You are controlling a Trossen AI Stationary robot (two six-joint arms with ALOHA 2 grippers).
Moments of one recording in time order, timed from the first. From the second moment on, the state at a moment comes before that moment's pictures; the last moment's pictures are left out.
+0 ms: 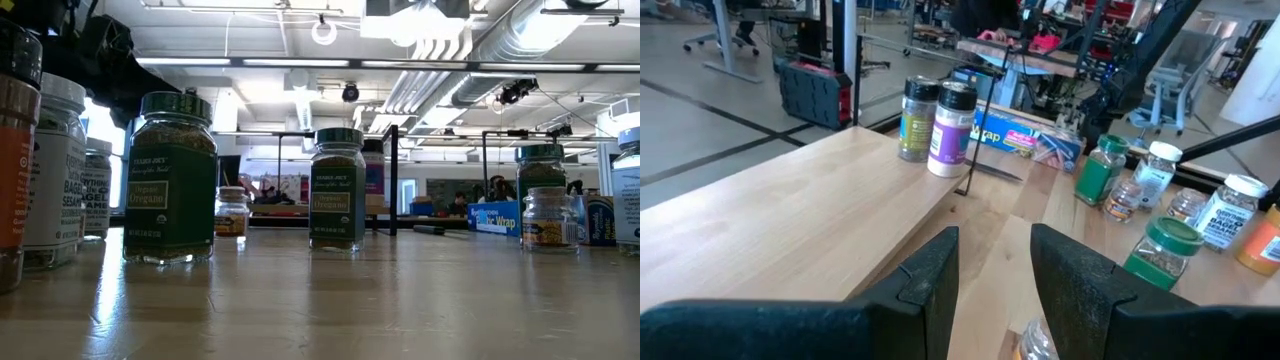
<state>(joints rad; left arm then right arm) 0.08 0.30 0.15 0.00 -0.27 -0.22 0.84 1.79 1.57 -1.16 0.25 0.37</state>
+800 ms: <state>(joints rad) 0.08 0.30 0.15 0.00 -0.23 -0.22 0.82 1.79 1.56 -1.14 0.21 0.29</state>
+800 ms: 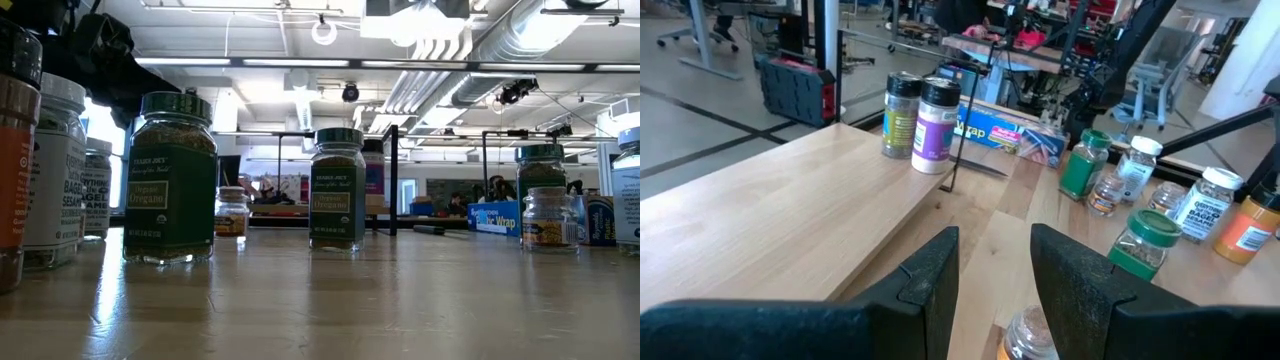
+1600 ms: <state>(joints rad) 0.08 0.30 0.15 -0.01 -0.22 -0.23 0.82 1.79 1.49 -1.10 0.05 0.38</state>
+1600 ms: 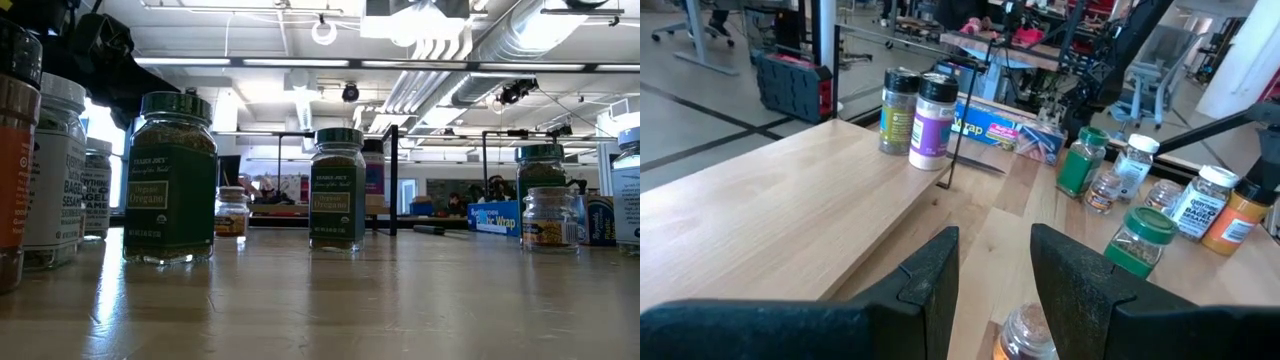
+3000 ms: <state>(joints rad) 0.08 0.30 0.15 -0.01 -0.22 -0.23 0.81 1.80 1.41 -1.11 -0.04 0.29</state>
